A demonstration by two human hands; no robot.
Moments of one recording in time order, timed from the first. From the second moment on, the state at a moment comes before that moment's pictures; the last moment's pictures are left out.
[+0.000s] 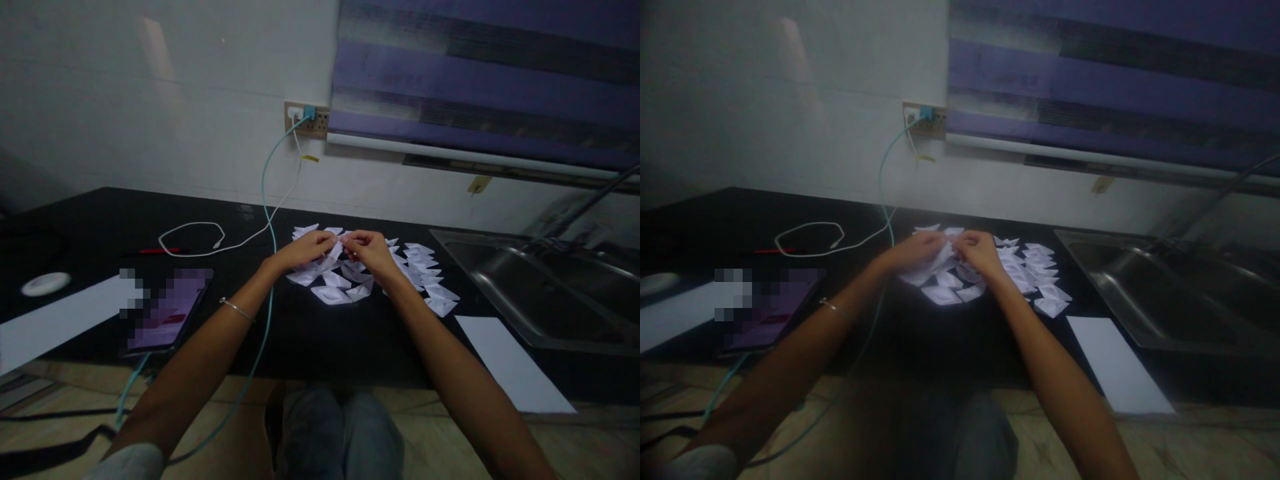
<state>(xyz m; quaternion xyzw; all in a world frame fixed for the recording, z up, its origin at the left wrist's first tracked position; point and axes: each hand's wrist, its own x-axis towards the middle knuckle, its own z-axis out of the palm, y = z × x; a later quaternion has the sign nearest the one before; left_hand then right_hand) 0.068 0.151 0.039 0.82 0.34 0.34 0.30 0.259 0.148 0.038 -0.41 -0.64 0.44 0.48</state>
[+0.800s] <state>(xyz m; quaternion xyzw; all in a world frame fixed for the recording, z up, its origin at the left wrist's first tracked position) 0.074 0.149 0.036 0.86 0.34 0.30 0.22 0.263 0.148 0.036 -0.48 -0.73 0.25 0.42</state>
